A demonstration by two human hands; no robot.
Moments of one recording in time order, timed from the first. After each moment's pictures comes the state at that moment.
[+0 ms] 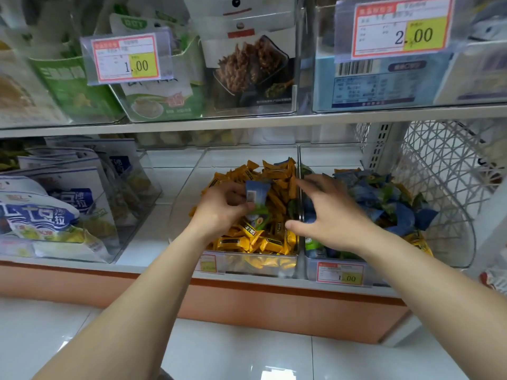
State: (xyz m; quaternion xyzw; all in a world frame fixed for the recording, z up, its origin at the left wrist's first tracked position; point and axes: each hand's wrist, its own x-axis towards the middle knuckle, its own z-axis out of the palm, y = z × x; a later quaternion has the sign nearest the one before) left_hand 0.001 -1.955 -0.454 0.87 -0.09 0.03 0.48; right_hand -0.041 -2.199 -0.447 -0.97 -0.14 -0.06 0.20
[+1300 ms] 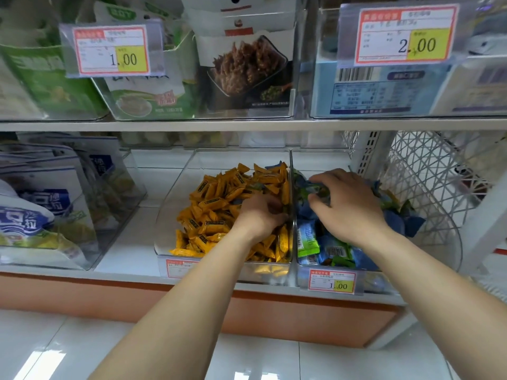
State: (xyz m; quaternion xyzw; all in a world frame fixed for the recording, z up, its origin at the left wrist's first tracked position) left_hand 0.027 -2.036 -0.489 0.90 -0.10 -0.04 0.41; right_hand -0.034 -2.218 -0.434 -0.97 -0.03 -0.15 0.19
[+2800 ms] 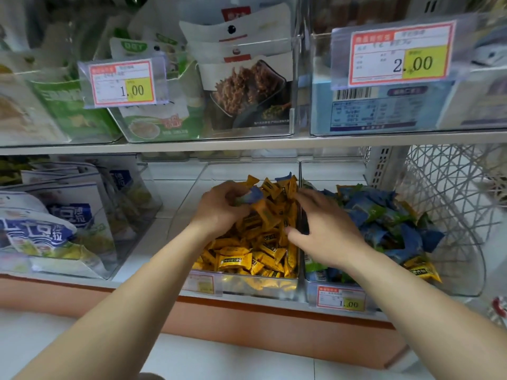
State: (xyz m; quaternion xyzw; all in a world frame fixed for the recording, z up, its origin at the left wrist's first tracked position) left_hand 0.036 -1.957 -0.444 0.90 -0.10 0.08 0.41; right_hand -0.024 -2.191 -0.455 -0.97 -0.12 -0.08 0.20
